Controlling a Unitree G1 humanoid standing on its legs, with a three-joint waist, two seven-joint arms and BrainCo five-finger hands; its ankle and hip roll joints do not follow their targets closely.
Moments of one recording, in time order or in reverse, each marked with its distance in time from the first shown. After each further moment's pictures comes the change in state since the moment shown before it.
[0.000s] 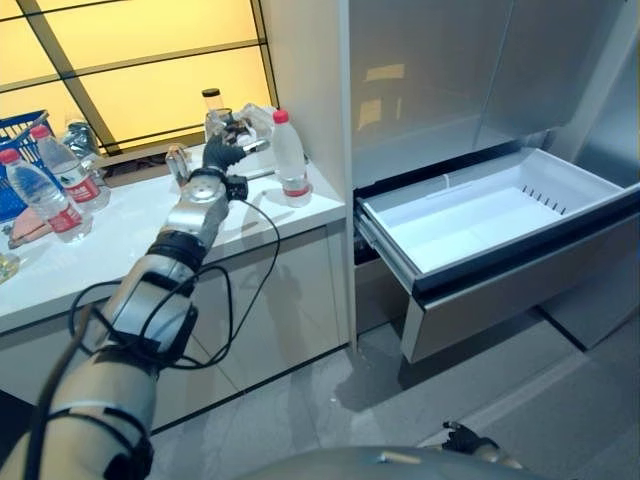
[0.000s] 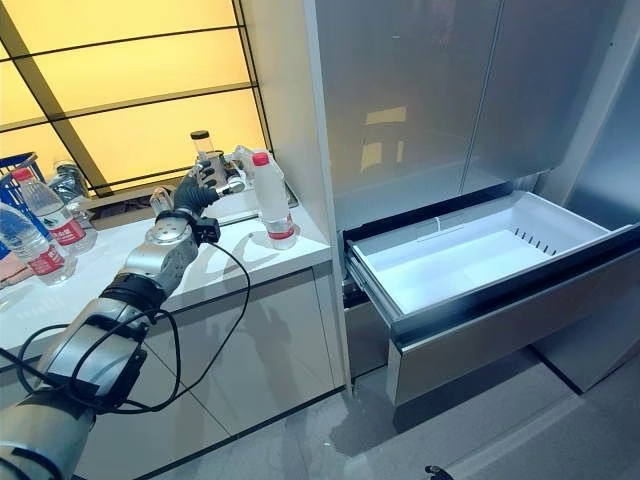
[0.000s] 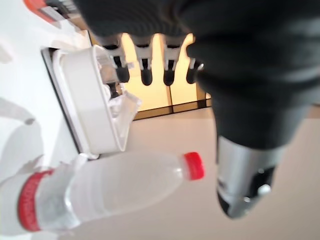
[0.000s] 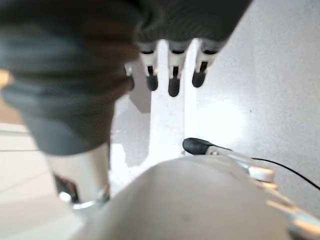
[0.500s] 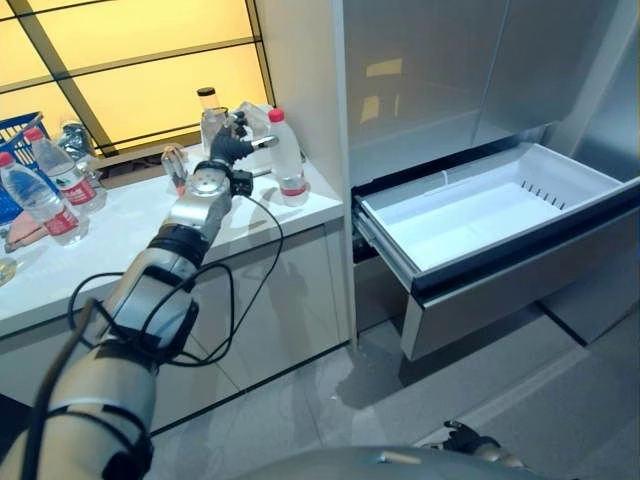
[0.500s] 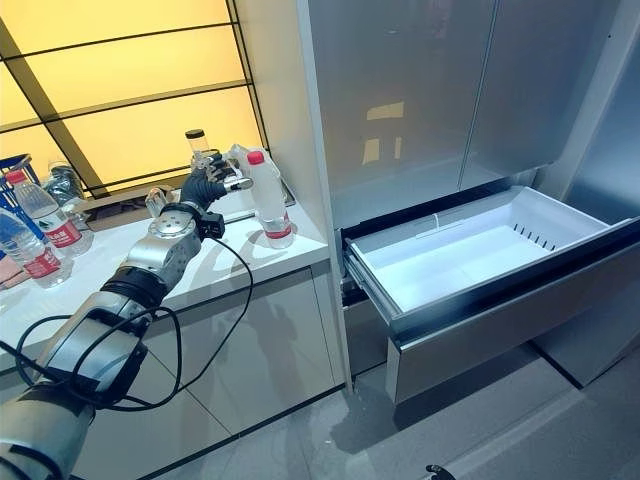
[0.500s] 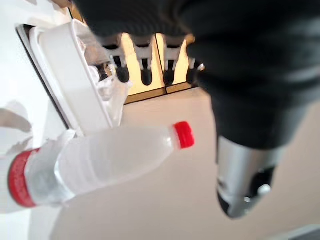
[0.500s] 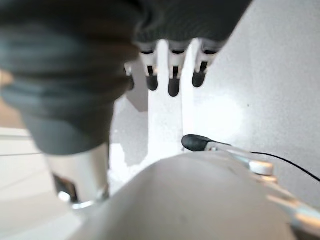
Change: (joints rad) left arm -0.007 -0.005 -0.039 -0.004 0.000 0.002 -0.039; right arm -0.007 -0.003 -0.005 0.006 0.019 -0.001 0.006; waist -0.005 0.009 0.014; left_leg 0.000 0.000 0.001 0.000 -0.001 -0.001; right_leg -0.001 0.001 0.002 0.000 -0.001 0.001
